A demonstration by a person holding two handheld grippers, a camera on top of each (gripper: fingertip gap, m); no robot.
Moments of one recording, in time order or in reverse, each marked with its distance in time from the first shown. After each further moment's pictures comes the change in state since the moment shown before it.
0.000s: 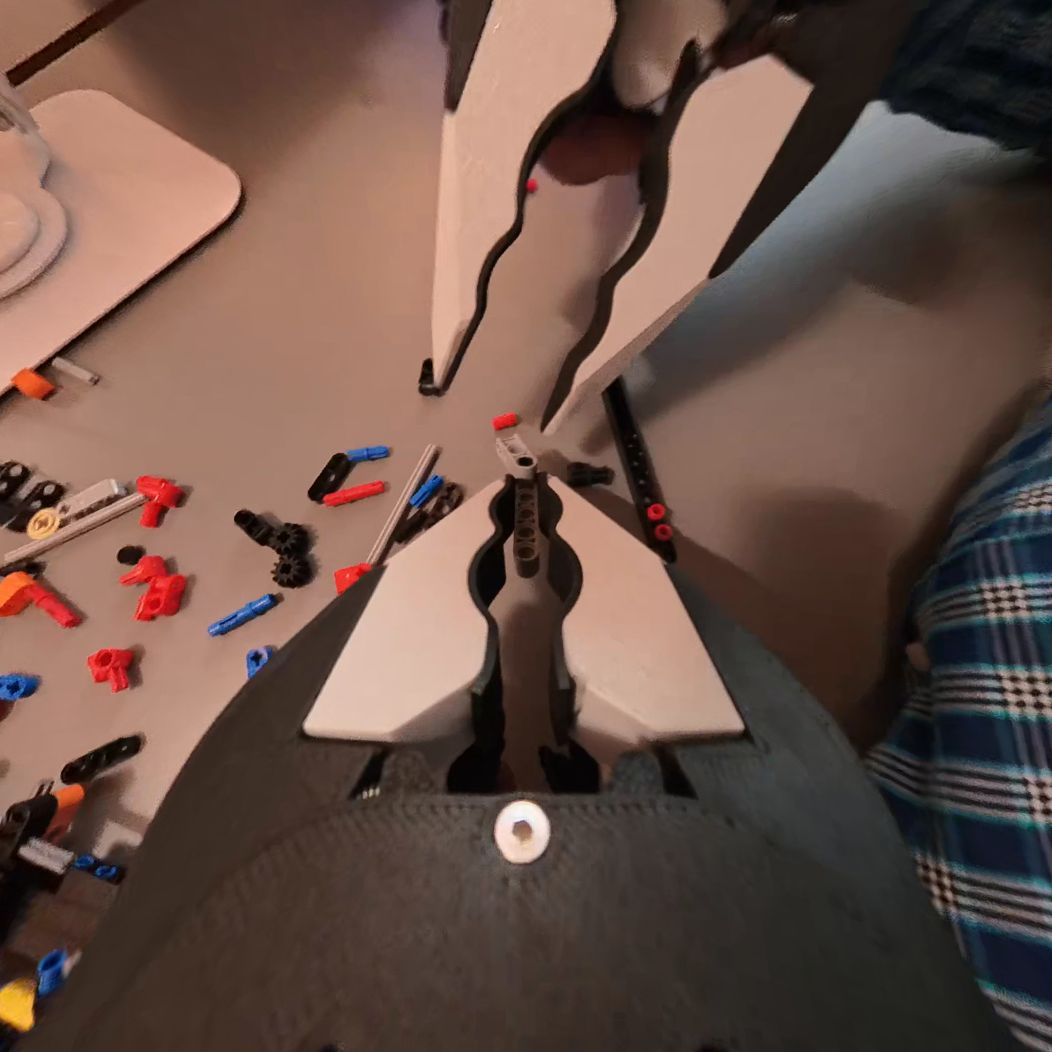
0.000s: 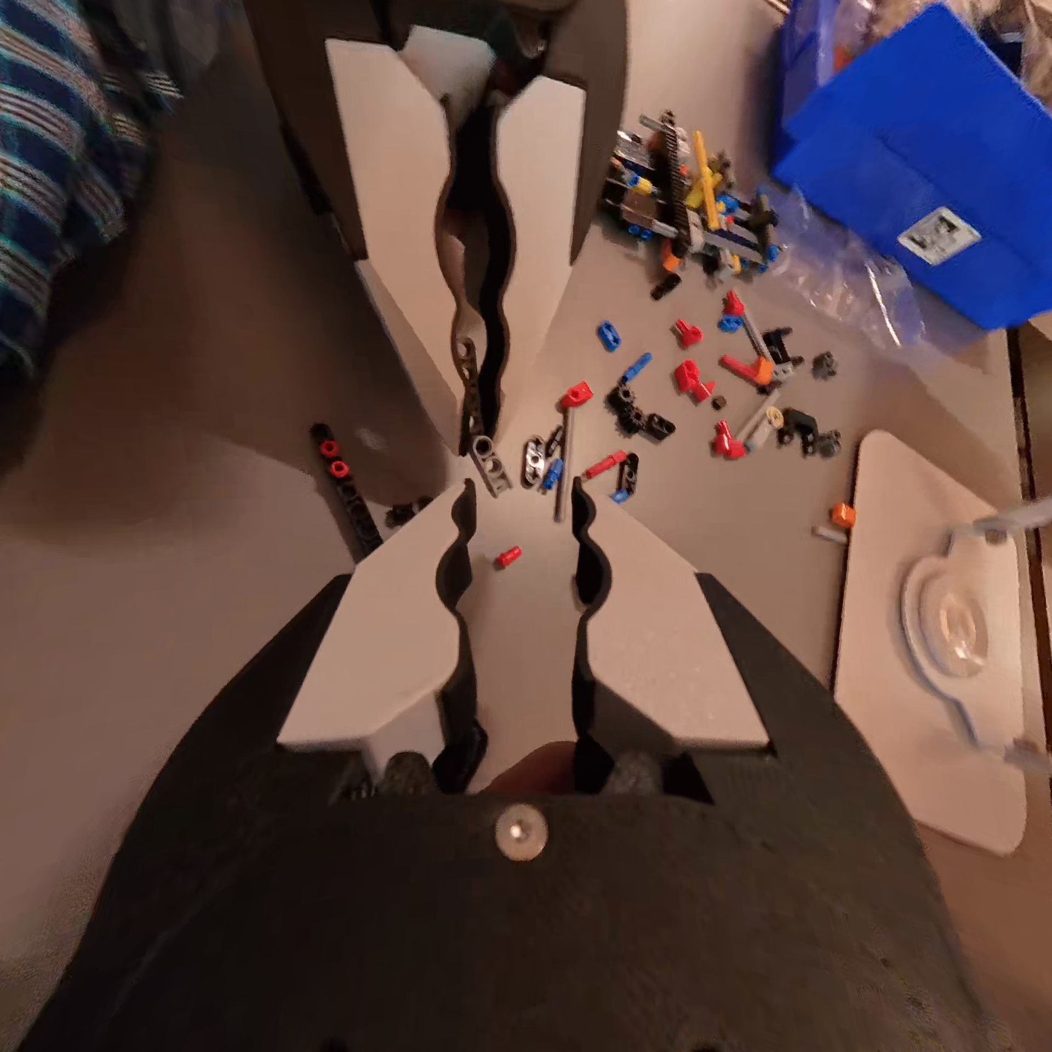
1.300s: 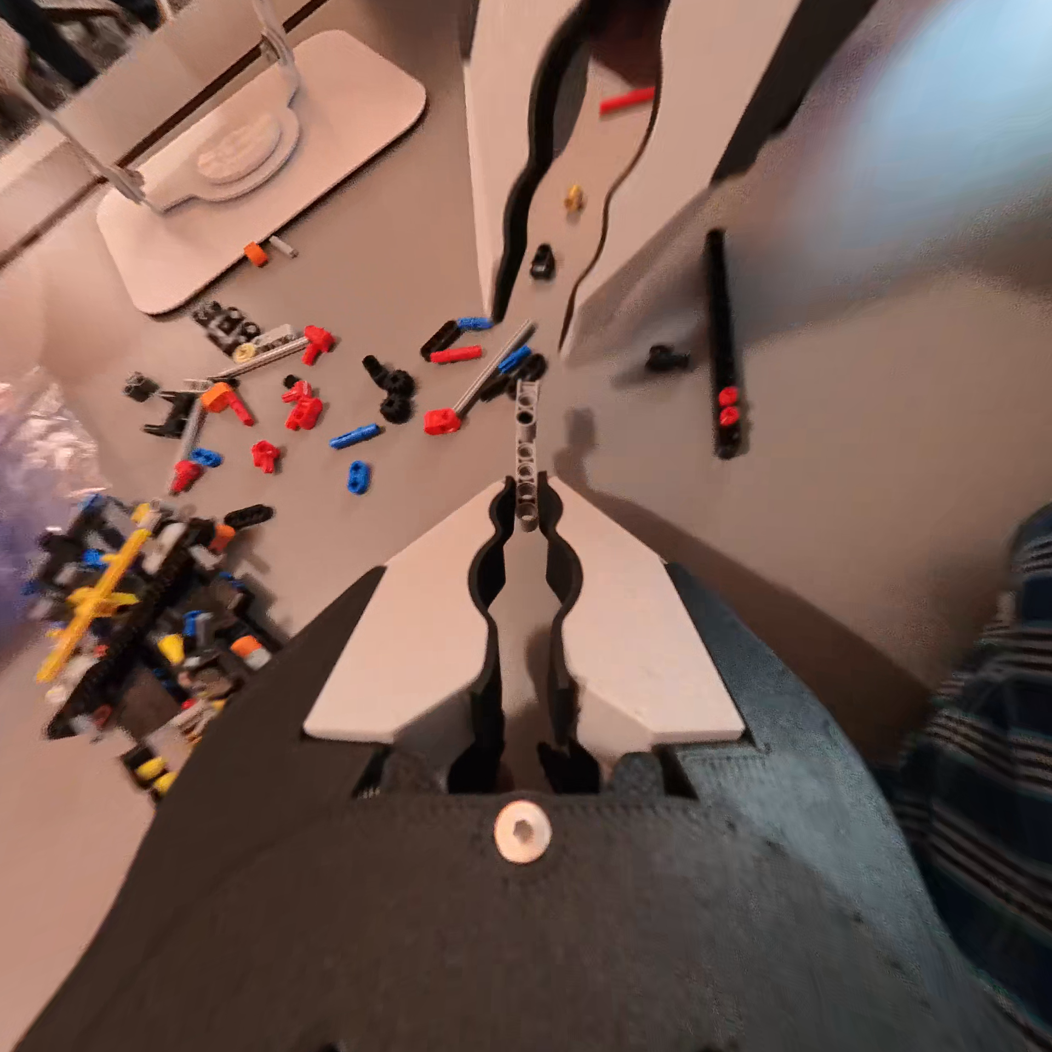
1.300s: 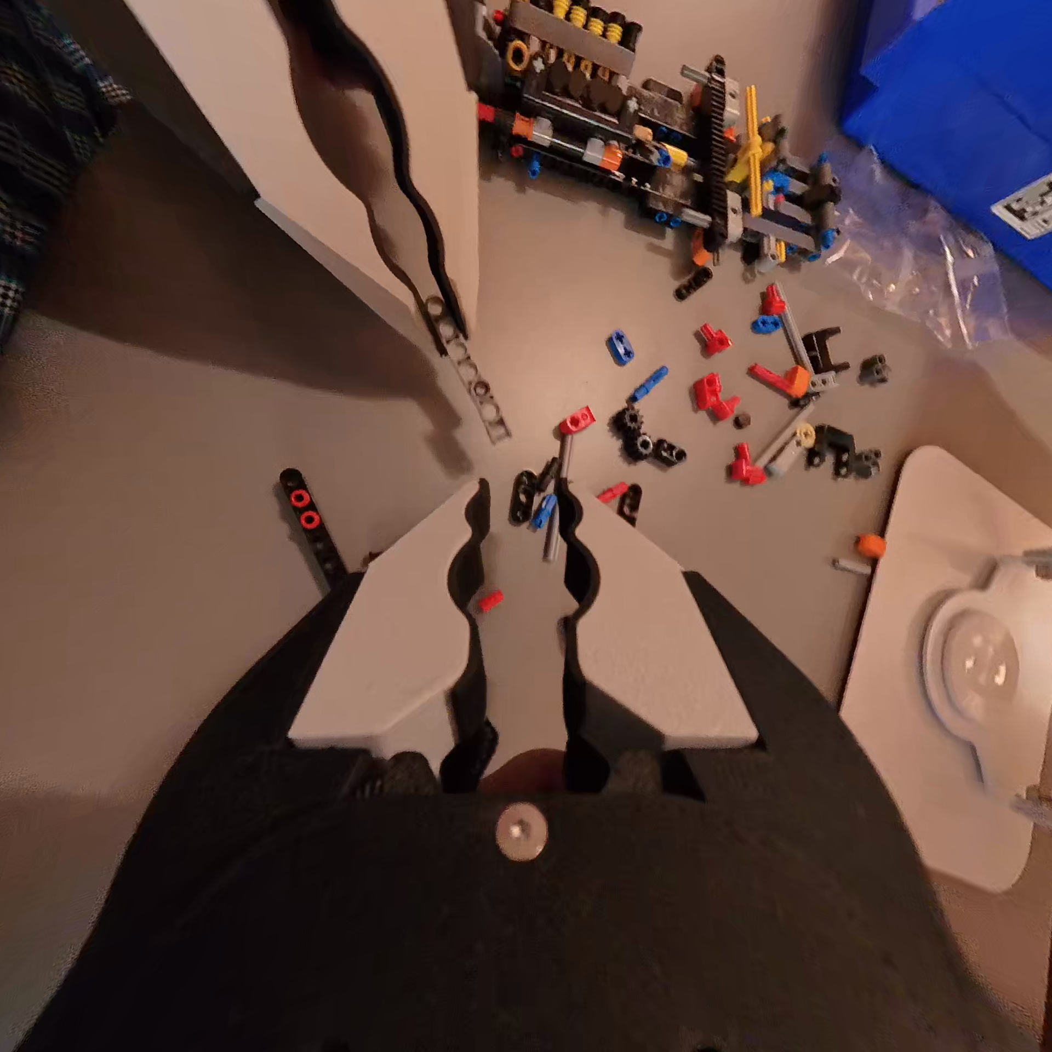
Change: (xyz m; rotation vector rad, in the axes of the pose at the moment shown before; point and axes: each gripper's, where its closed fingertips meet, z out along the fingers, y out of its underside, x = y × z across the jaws) left arm -0.014 0.038 -0.042 -0.047 -0.357 -0.017; right arm 0.005 -0.010 0.023 -0.120 -0.083 -0.003
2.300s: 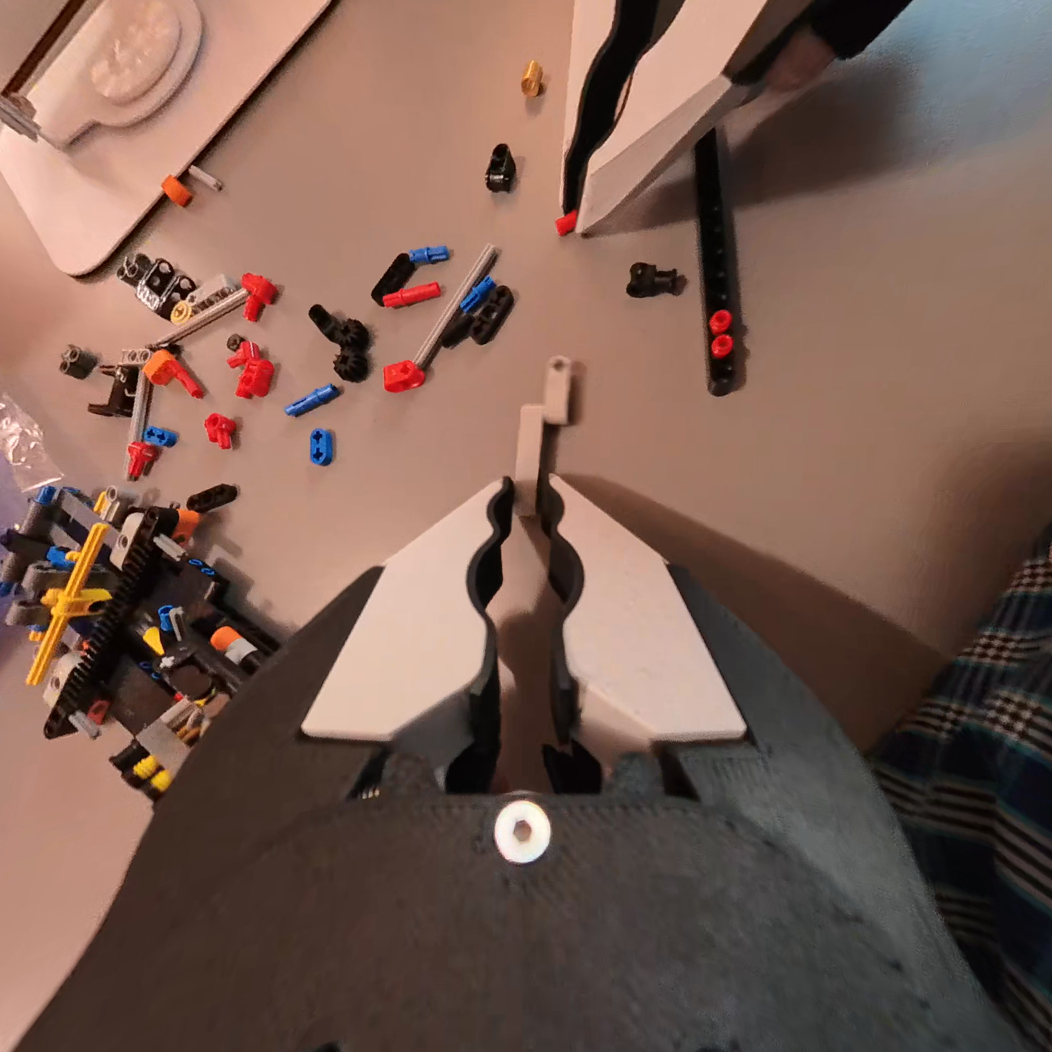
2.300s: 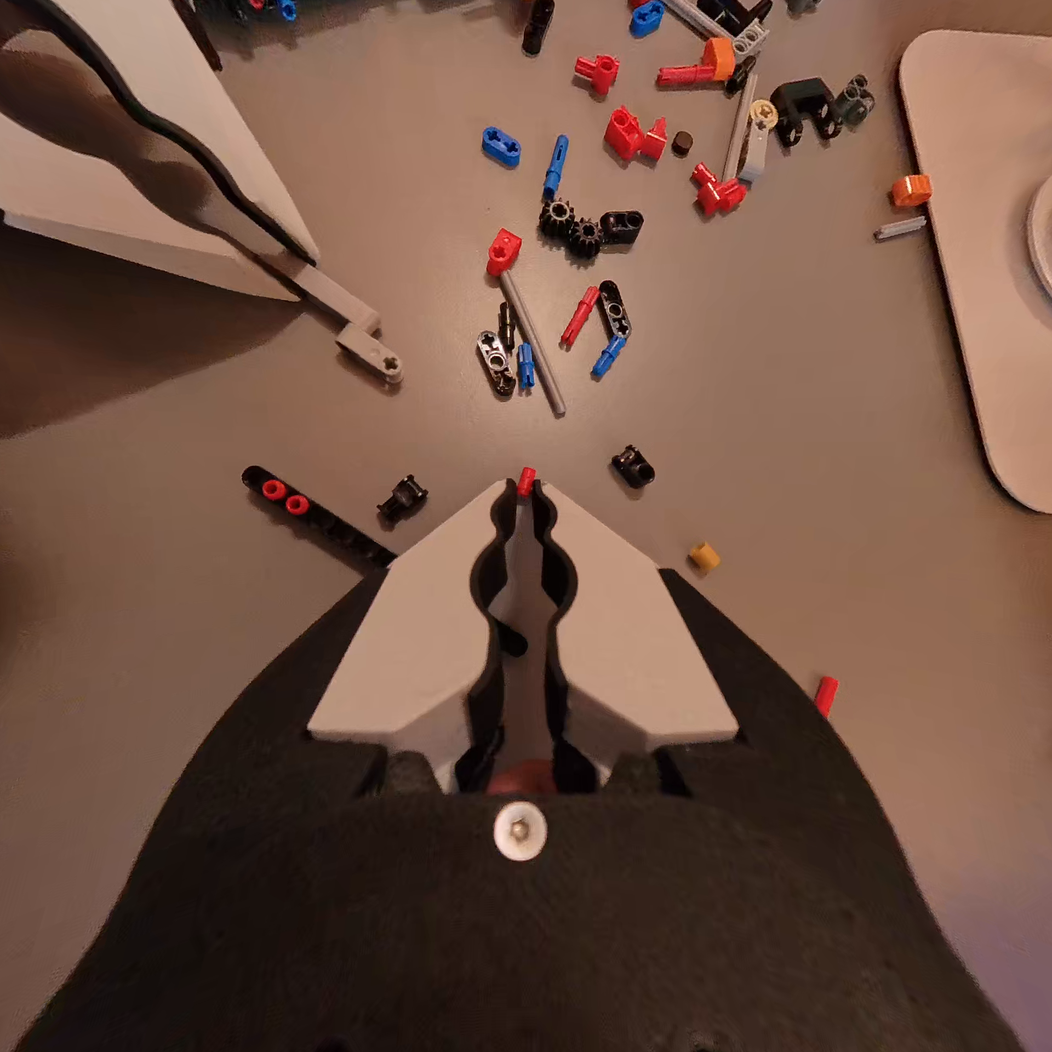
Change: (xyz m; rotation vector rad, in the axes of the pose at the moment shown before) left arm 0.009 0.019 0.004 -0.142 0.039 0.071; right arm -0.012 0.051 -0.004 -0.096 0.223 0.527
